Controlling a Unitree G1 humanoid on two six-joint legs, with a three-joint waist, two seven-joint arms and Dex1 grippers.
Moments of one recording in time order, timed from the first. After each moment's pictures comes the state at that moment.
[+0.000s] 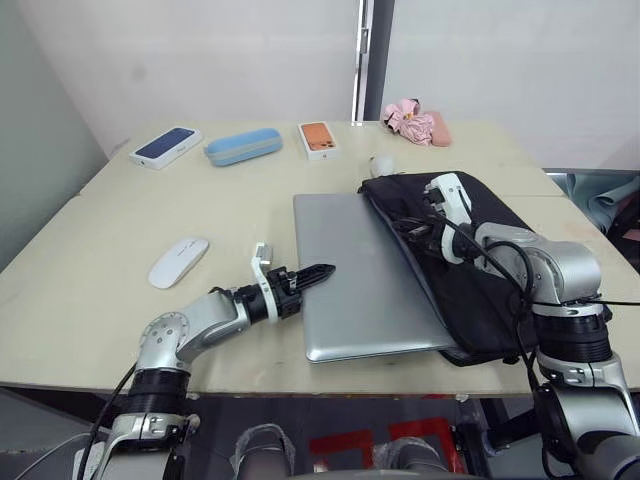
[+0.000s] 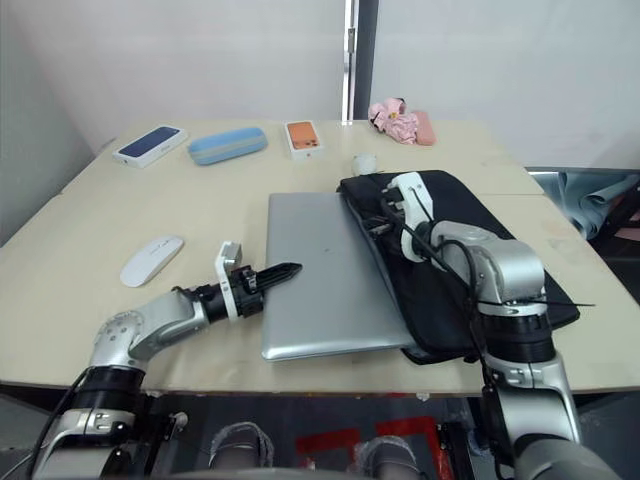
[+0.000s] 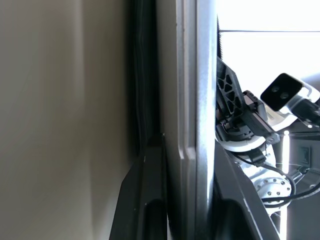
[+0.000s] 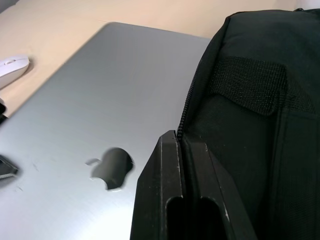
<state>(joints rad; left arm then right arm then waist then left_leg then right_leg) -0.36 0.29 0.12 0.20 -1.89 1.14 0.18 -0.61 -0.42 -0.11 -0.21 0.53 1.20 0.45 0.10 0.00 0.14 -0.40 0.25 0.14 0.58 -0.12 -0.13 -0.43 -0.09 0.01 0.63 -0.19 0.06</state>
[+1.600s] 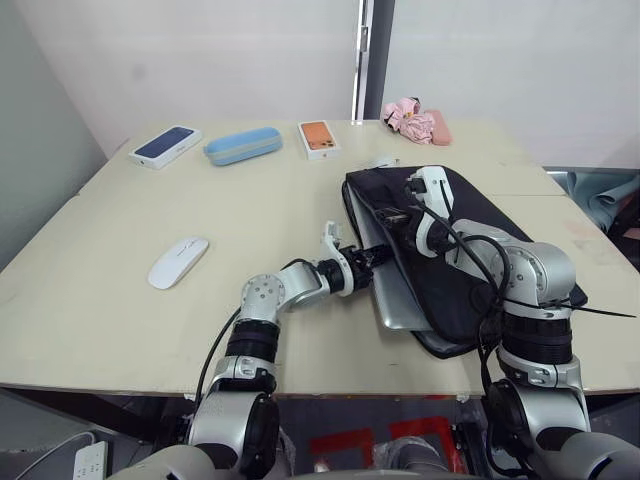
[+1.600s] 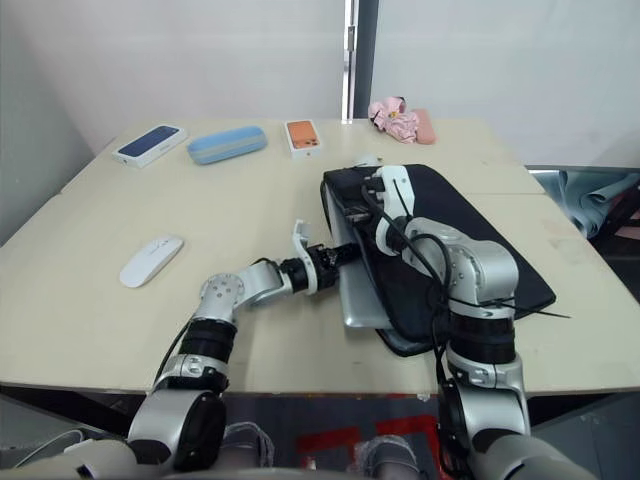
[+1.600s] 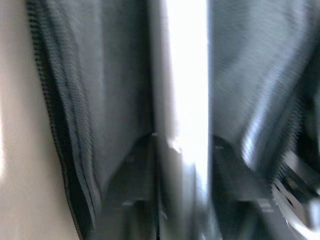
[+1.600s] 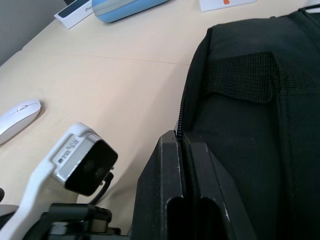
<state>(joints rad) -0.63 -0.08 0.18 0.40 -1.24 1.08 -0.07 -0.65 -0.23 -0.18 -0.28 0.55 1.27 0.23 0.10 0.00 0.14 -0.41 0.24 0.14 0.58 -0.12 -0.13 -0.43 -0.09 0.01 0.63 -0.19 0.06</state>
